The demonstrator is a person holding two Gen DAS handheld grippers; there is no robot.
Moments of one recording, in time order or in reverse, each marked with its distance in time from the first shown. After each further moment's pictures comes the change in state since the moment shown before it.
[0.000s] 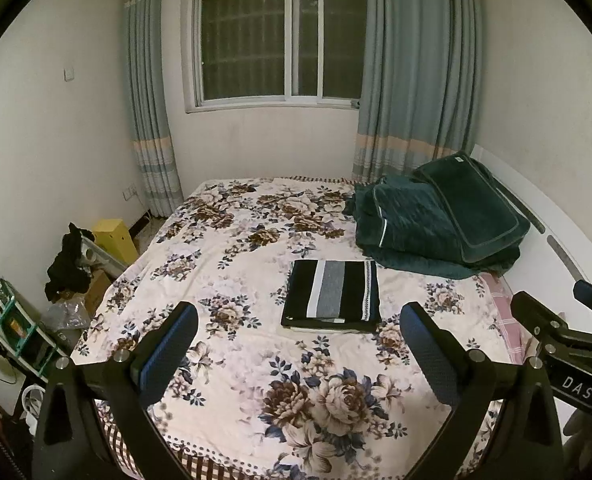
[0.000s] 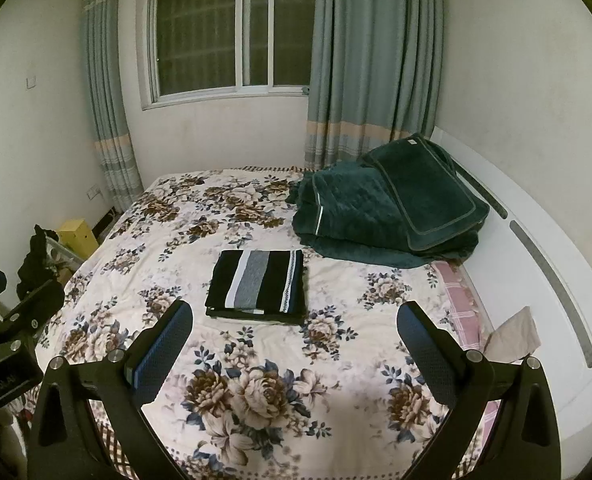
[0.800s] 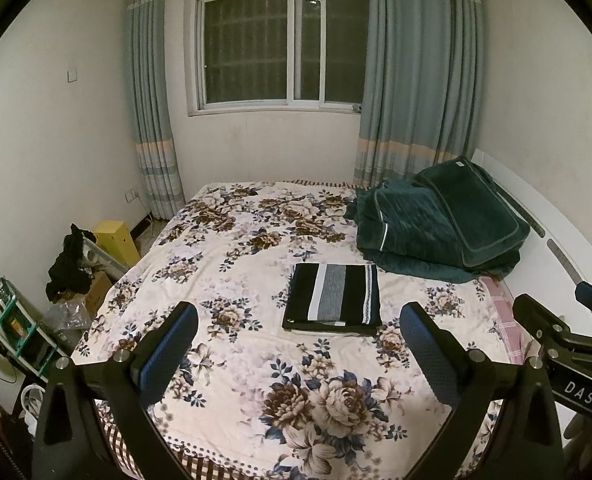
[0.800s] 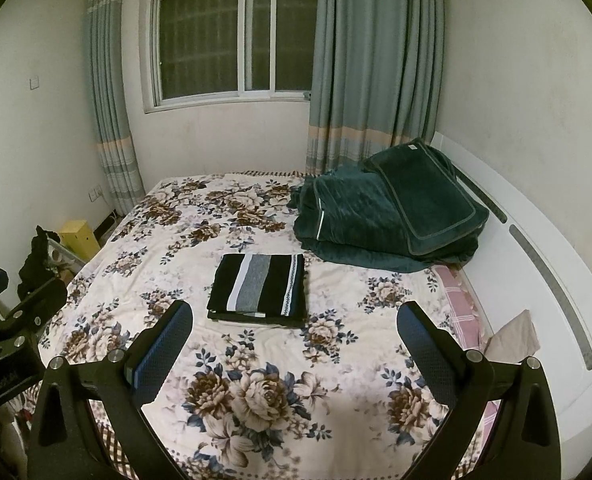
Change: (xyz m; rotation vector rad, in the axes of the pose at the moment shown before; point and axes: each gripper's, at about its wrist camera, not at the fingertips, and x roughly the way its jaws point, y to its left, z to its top) left arm 0.000 0.001 -0.001 0.001 -0.004 0.000; right arm 0.002 0.002 0.003 -0.004 -0.003 0.002
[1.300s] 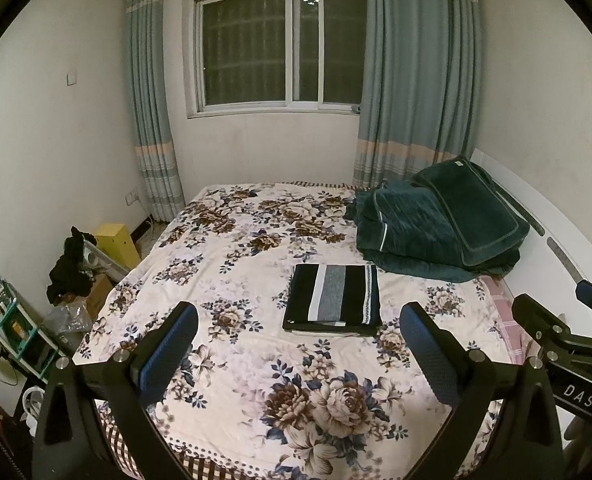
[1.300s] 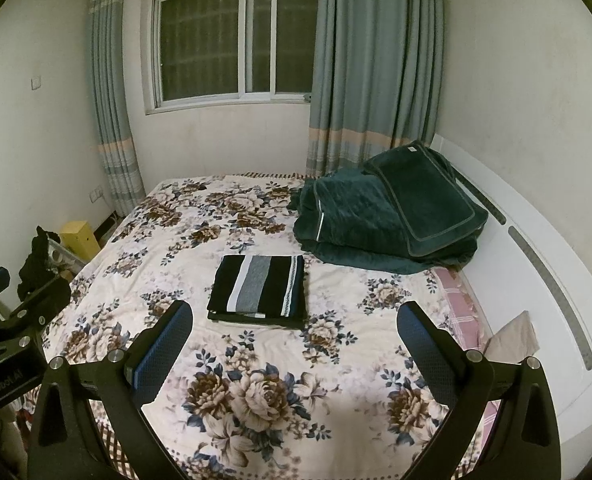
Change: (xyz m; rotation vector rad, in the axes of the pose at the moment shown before) left arm -0.001 0.000 0.002 -0.003 -0.003 0.009; right arm 0.003 0.005 0.008 -0.003 -0.003 0.004
